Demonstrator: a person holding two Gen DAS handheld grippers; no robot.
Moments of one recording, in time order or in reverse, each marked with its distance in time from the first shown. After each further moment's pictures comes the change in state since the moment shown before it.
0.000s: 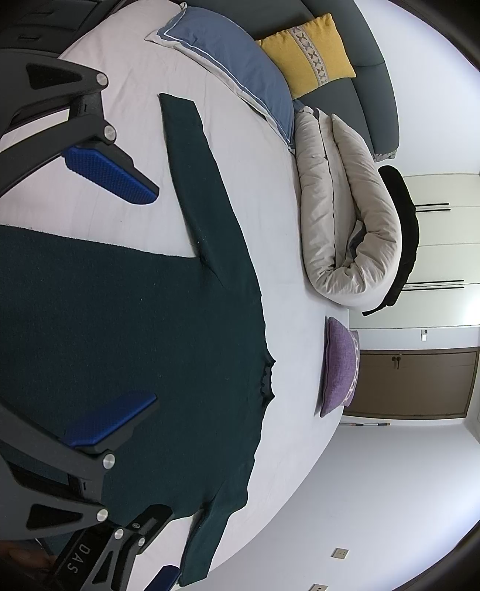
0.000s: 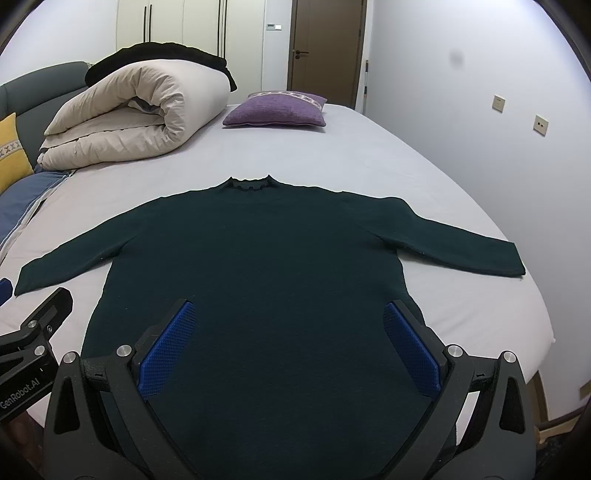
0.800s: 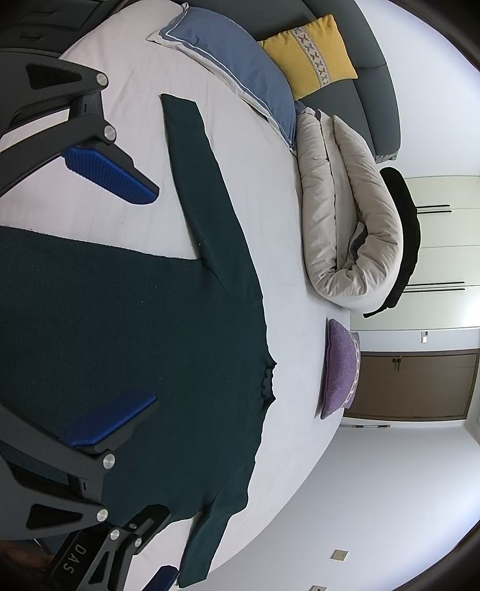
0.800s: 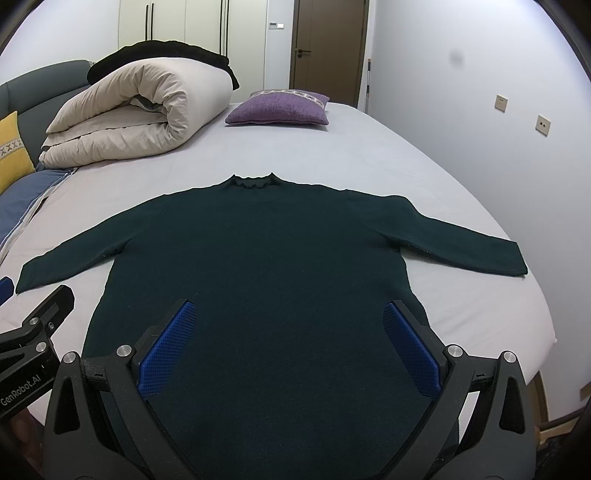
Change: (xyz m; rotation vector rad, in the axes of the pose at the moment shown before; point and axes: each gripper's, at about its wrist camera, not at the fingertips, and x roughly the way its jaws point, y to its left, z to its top) left arm -0.001 0.019 -0.002 -0.003 0.000 0.001; right arm -0.003 0.004 -0.003 -0.006 0.005 0.007
